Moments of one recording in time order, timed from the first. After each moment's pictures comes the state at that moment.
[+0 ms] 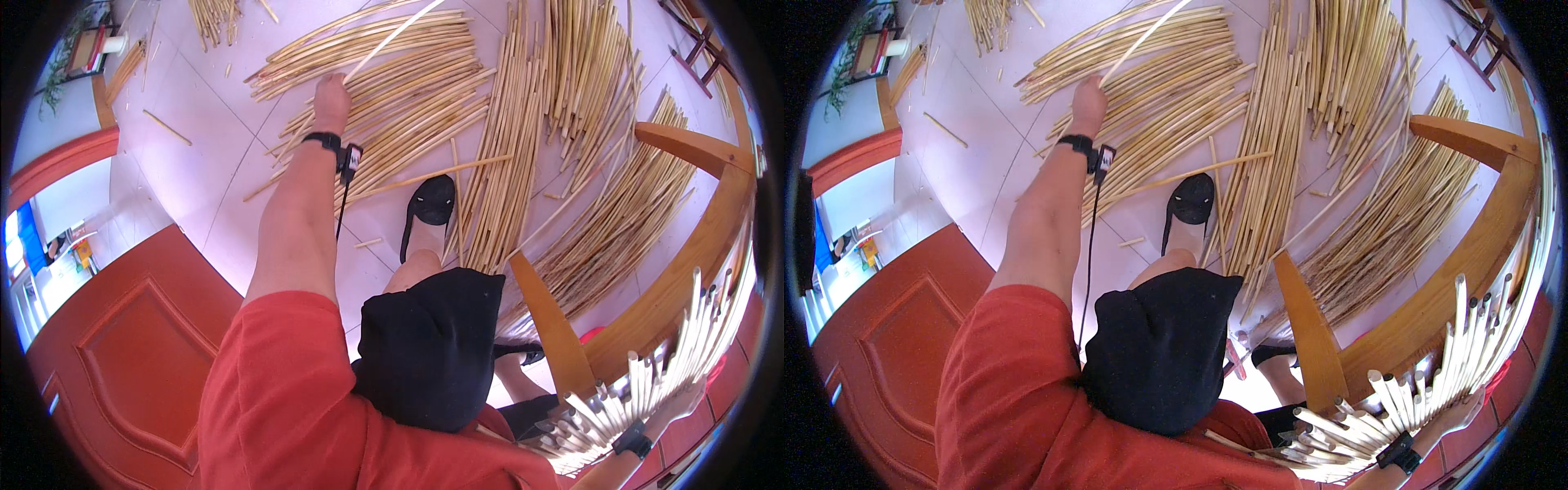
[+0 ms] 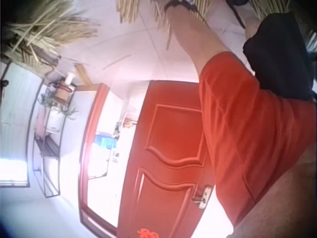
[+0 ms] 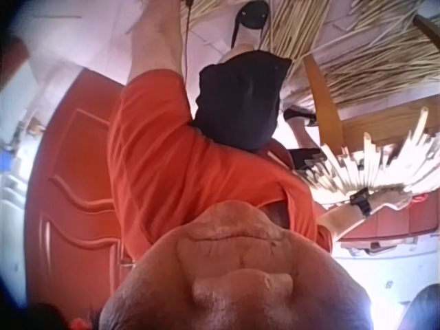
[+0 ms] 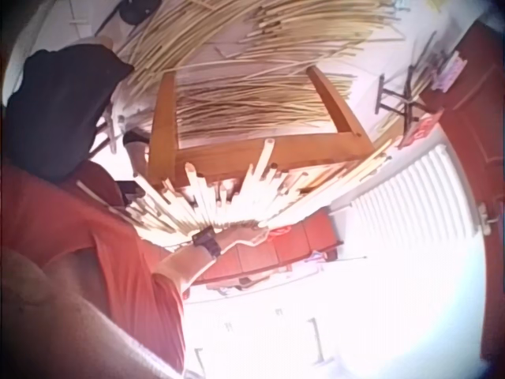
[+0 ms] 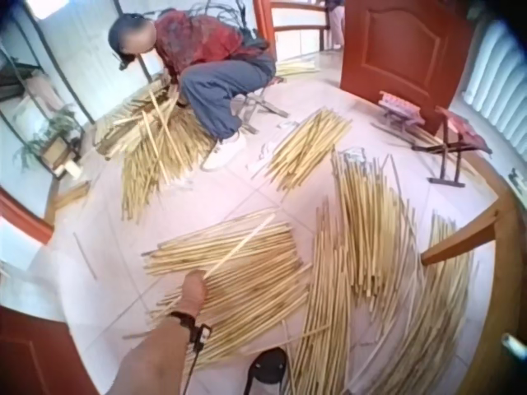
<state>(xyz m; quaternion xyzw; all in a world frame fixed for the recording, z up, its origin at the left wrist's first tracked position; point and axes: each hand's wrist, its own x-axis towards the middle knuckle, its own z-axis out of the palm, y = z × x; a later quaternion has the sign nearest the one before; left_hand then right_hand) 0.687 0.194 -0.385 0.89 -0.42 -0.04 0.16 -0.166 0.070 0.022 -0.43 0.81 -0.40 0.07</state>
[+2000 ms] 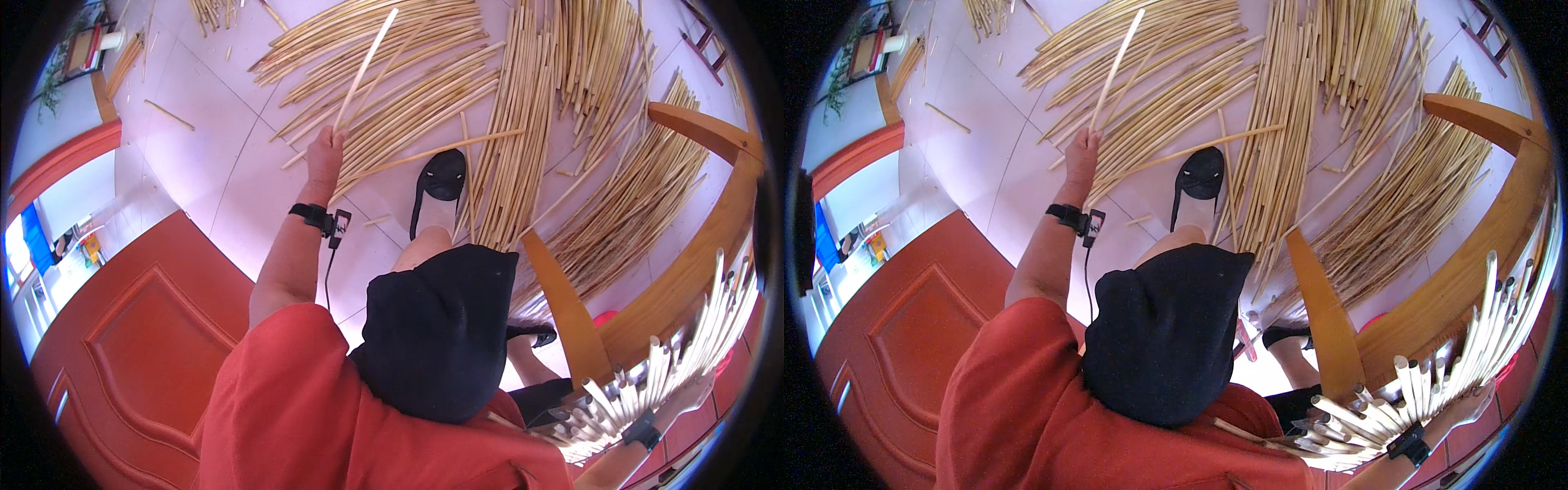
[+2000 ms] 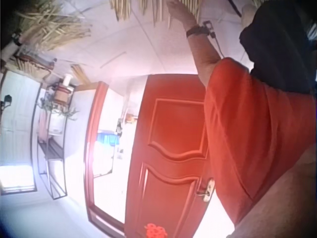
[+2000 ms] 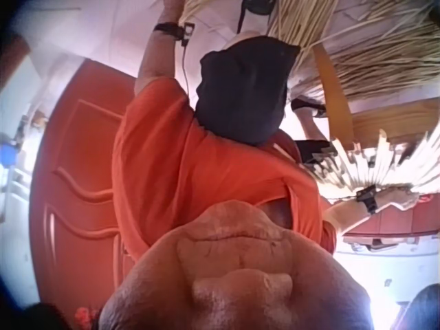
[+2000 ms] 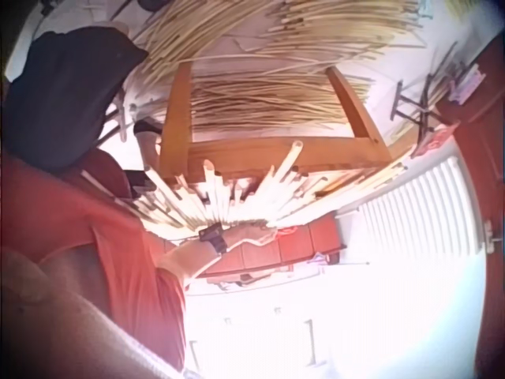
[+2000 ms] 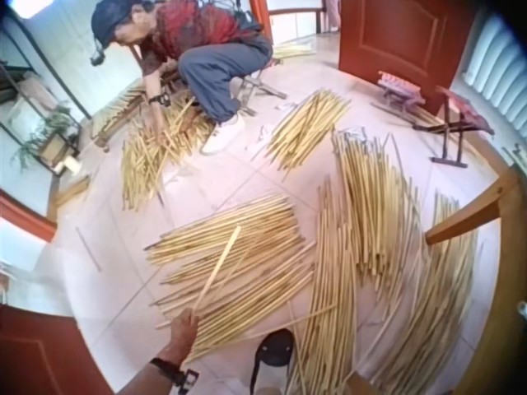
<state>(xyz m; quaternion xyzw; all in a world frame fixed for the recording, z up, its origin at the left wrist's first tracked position) 0.615 0.336 -0.350 0.91 -0.30 -0.21 0.21 -0.159 0.071 0.024 -0.46 0.82 -0.35 0.00</state>
